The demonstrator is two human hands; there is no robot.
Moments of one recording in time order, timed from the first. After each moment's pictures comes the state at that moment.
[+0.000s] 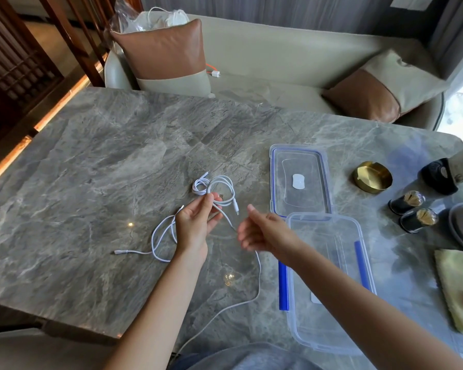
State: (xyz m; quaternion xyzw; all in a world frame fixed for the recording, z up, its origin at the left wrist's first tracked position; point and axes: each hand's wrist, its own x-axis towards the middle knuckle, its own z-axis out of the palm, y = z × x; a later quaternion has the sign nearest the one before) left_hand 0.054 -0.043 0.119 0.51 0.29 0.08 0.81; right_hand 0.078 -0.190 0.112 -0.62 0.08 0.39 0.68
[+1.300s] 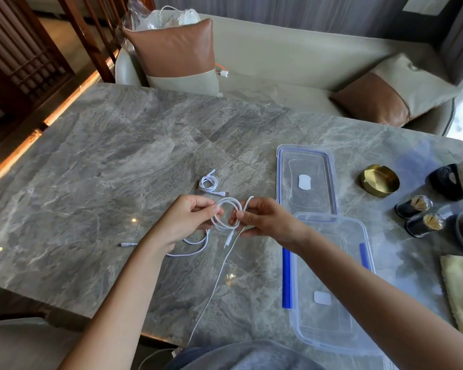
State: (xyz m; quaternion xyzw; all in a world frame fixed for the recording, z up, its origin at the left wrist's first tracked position) left_hand 0.042 0.007 0.152 0.75 0.12 -0.15 0.63; right_hand 0.086 -0.181 0.140 -0.66 -0.10 0.39 0.64
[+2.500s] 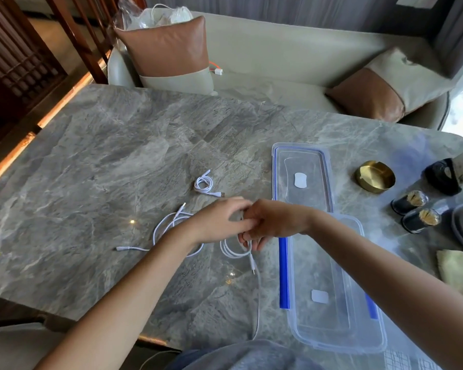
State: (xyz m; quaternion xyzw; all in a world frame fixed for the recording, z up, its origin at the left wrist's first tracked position) left_hand 0.070 -0.034 0.148 0.87 -0.14 -0.20 0.42; right_hand 0.111 -0.194 0.157 -0.74 -0.25 0.50 0.38
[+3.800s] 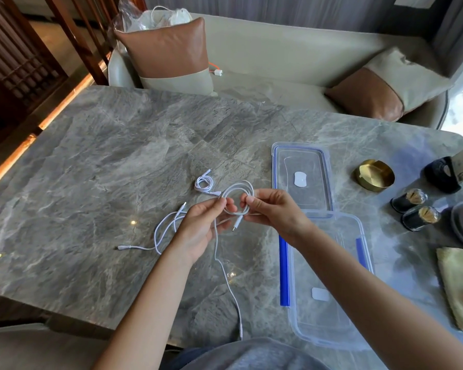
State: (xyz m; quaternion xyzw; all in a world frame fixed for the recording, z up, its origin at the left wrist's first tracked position) left_hand 0.046 -0.030 0.123 0.53 0.16 -0.11 0.82; right_hand 0.095 -0.196 0.134 -0.61 -0.03 0.31 0.73
